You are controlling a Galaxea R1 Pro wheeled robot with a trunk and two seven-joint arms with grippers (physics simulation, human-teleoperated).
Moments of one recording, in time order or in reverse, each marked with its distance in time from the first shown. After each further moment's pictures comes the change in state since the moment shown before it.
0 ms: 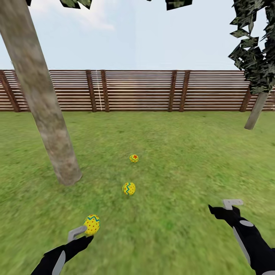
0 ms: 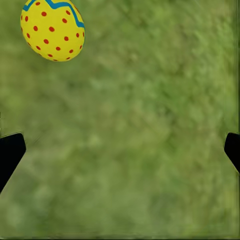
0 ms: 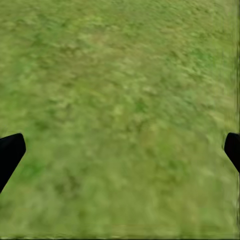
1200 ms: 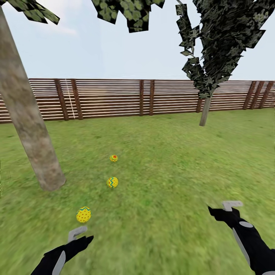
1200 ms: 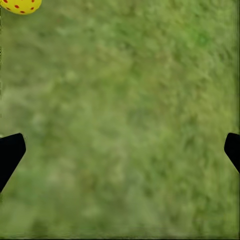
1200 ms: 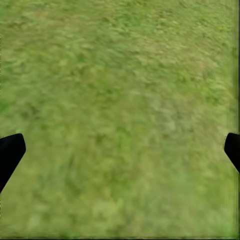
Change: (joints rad) left arm 0.000 0.000 -0.002 0.000 -0.004 0.000 0.000; right arm 0.000 0.001 0.002 0.020 0.001 0.000 0.000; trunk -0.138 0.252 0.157
